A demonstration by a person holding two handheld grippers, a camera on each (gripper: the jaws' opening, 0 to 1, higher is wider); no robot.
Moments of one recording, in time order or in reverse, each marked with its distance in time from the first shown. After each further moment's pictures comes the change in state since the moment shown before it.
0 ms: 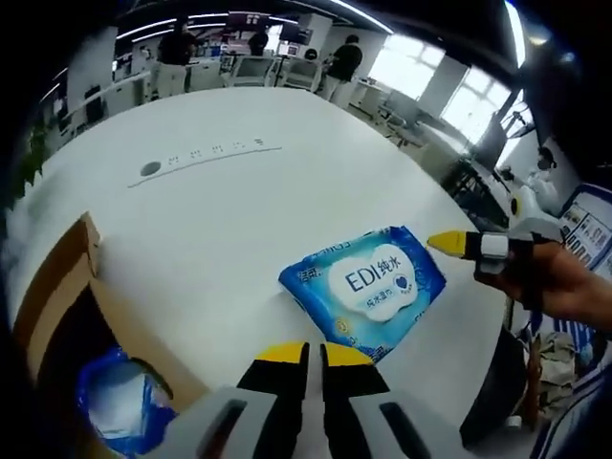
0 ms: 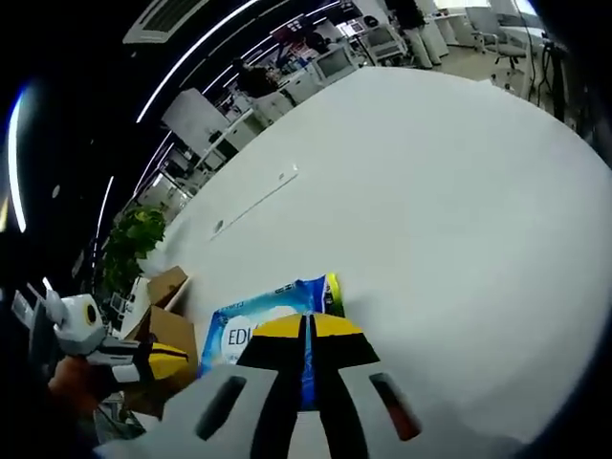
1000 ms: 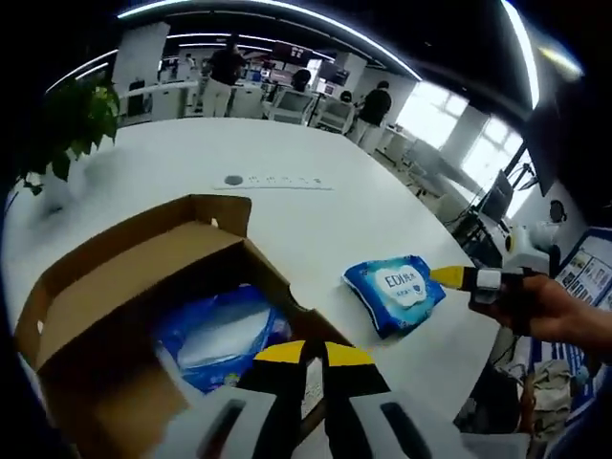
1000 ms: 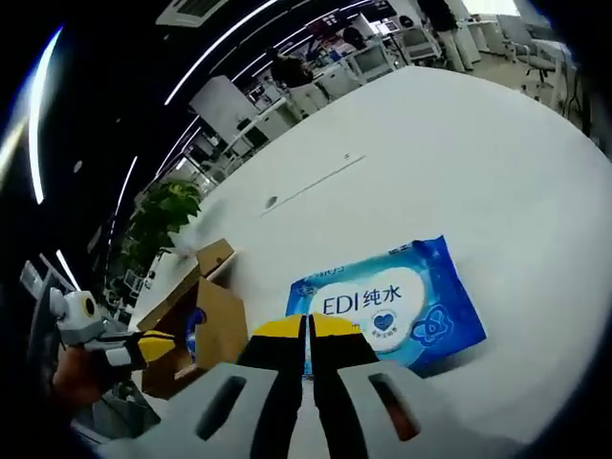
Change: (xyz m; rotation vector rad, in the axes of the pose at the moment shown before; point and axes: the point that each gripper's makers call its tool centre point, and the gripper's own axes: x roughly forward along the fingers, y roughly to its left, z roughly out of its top) left arm -0.115 0.069 -0.033 -0.139 -0.204 0.077; right arm 0.009 0.112 -0.047 -0.100 0.042 0.122
